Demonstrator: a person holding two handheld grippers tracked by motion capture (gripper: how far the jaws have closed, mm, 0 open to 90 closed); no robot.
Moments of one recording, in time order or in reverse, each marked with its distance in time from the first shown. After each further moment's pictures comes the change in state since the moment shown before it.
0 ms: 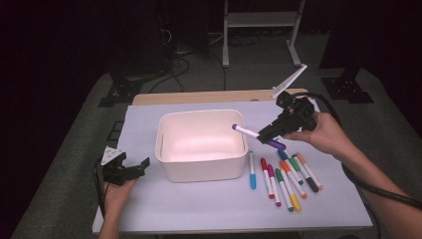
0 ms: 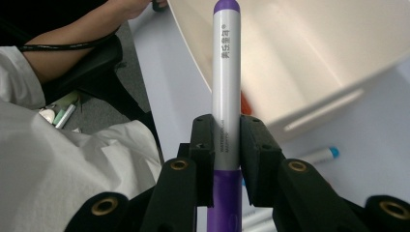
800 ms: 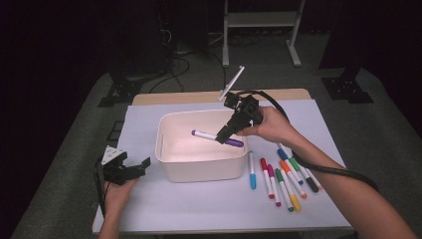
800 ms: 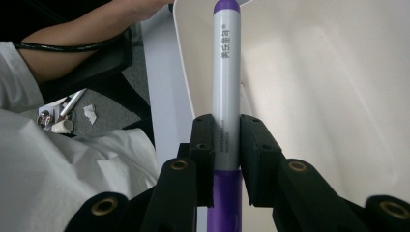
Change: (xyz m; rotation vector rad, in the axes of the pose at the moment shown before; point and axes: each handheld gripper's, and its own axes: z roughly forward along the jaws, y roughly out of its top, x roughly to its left) left arm -0.001 0.001 0.002 -0.006 -0.014 -0.005; right arm -0.007 0.078 0.083 0.122 0.099 -0.093
